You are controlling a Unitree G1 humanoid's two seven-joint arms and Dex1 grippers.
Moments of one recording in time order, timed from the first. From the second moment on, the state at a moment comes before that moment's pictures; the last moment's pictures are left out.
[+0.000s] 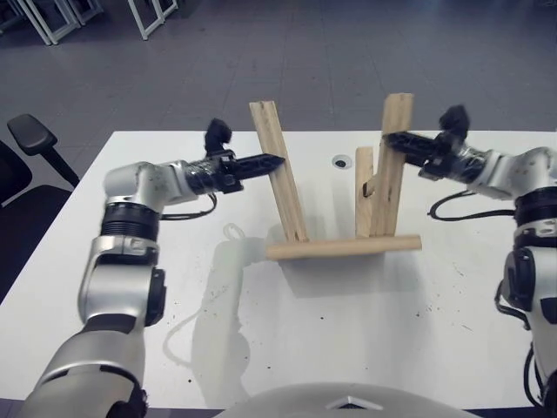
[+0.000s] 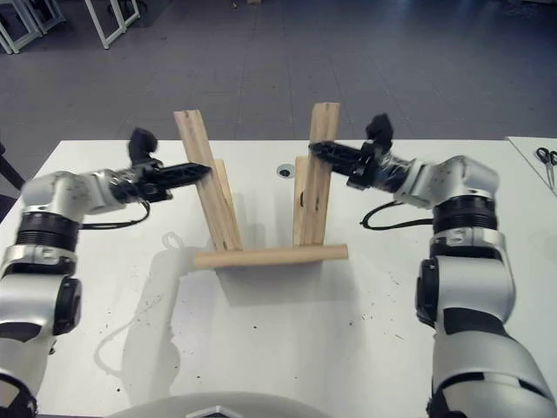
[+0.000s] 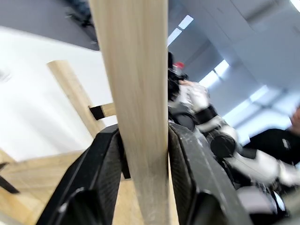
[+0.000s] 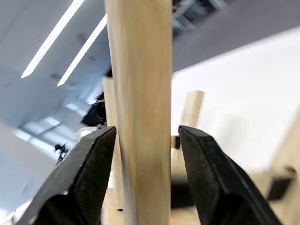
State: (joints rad) left arm -0.89 0.48 0.04 0.89 -0.74 0.98 -1.16; right arm -1.00 -0.55 -0.08 1.07 0.68 1.00 1.09
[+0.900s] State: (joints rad) left arm -0.57 0.62 0.36 0.64 -0.71 1.05 -1.08; right arm -0.63 -0.67 -0.07 0.69 0.31 0.58 1.09
